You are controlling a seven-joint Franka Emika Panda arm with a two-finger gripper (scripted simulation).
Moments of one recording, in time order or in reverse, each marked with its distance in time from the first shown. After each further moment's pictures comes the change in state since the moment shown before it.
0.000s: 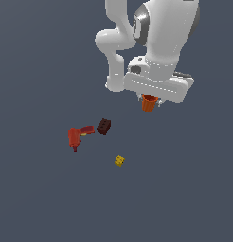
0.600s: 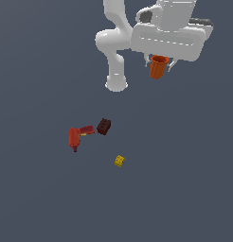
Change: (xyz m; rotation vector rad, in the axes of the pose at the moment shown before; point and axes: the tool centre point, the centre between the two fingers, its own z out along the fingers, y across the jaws) arm -0.061 0.008 -0.106 0.000 0.002 0.000
